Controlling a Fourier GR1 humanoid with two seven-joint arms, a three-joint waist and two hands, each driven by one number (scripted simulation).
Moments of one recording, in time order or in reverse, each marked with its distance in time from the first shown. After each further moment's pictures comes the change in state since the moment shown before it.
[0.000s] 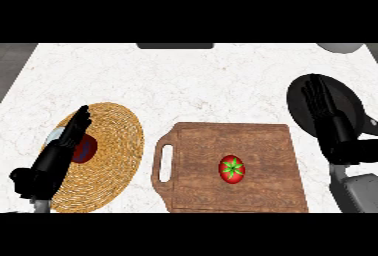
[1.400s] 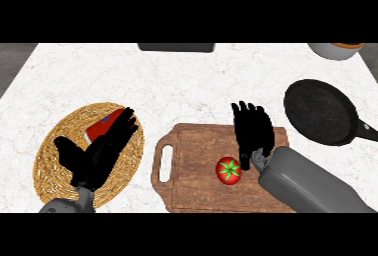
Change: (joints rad) left arm -0.089 -0.204 -0.074 0.066 0.189 -0.048 0.189; right arm -0.451 0.041 0.652 0.113 0.937 0.325 1.177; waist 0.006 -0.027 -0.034
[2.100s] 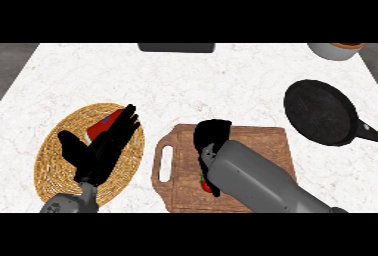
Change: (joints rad) left arm -0.030 -0.017 0.008 0.020 0.003 0.004 0.014; right arm -0.141 0.311 -0.011 0.273 -0.226 0.327 0.222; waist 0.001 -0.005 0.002
